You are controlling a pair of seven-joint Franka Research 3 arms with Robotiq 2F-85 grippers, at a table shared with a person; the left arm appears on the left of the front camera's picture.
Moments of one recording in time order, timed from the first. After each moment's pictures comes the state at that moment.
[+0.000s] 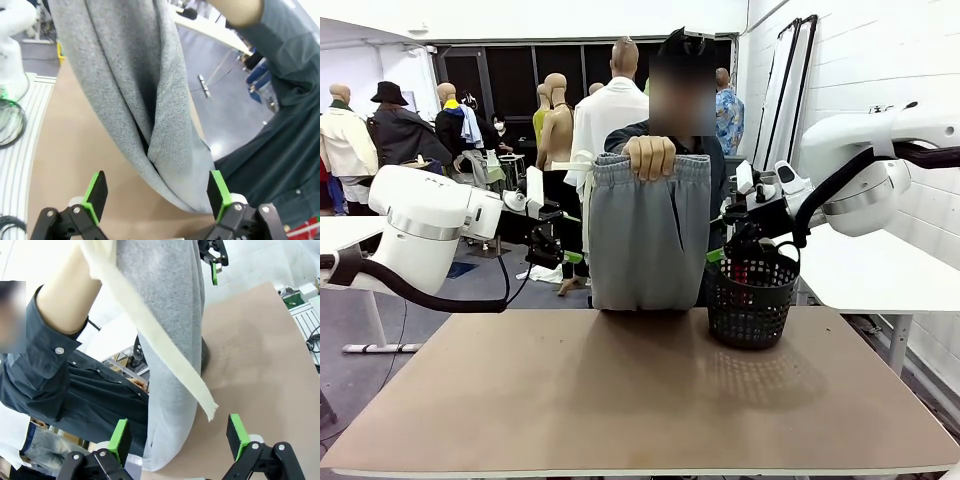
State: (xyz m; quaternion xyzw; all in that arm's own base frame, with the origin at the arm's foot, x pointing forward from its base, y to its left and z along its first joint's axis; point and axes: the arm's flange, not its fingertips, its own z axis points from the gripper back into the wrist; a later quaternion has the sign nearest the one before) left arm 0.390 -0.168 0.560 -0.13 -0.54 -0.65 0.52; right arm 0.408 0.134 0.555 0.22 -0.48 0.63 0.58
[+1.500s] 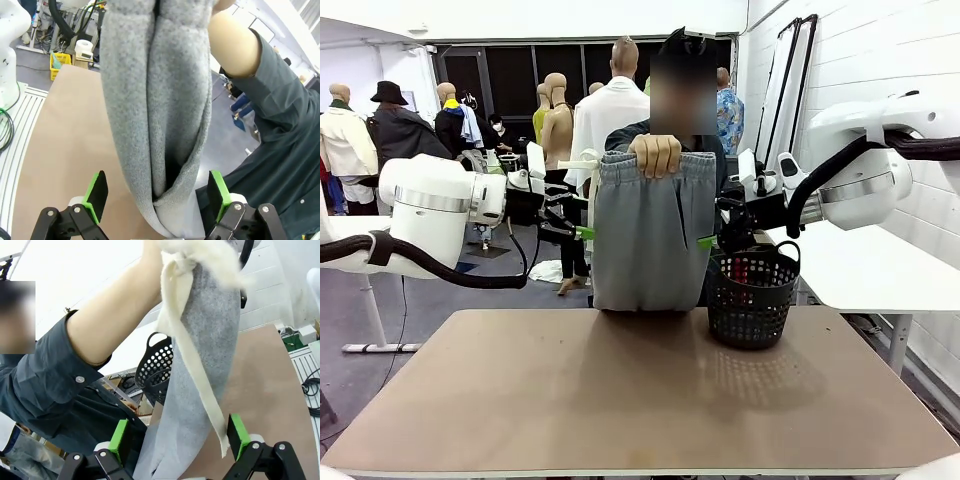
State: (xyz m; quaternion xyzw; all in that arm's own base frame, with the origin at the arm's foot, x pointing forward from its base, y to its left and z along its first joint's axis) left arm 0.403 -0.183 0.586 -0.21 -0.56 -0.61 0.53; right arm 0.399 0.144 0.568 0.21 -0.54 0.63 0.52
